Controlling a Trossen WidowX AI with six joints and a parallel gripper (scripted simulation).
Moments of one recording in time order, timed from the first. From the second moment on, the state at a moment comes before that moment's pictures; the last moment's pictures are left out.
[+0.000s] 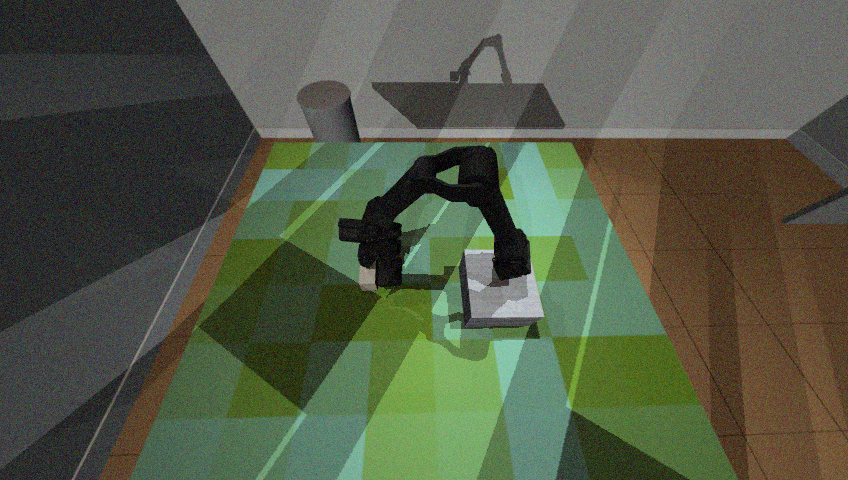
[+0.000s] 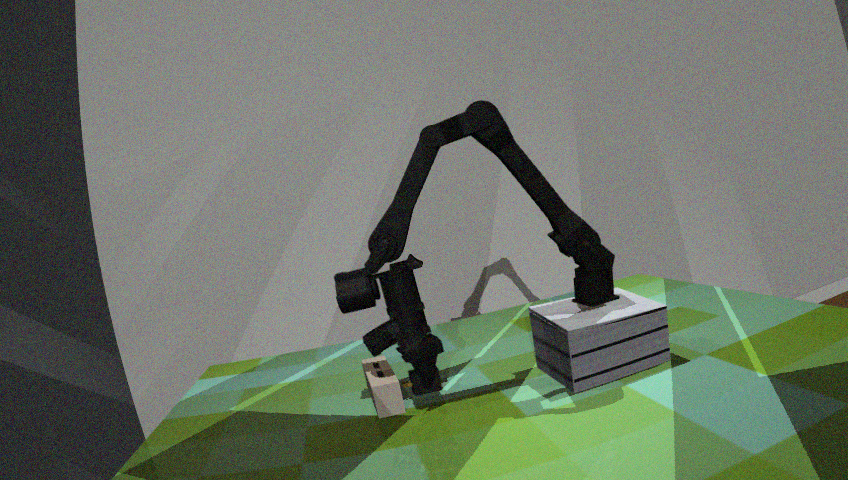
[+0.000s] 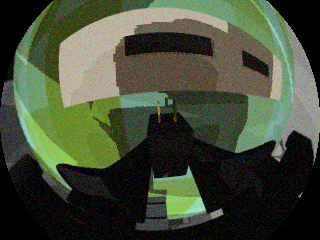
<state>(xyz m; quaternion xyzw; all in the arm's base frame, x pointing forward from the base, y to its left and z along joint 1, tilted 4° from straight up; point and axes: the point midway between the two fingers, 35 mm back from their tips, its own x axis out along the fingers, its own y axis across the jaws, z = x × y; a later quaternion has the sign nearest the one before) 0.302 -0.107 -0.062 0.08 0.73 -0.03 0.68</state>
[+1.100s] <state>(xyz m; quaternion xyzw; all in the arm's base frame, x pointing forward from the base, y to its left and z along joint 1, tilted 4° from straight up) 0.309 -0.109 -0.062 0.08 0.73 -0.03 0.68</state>
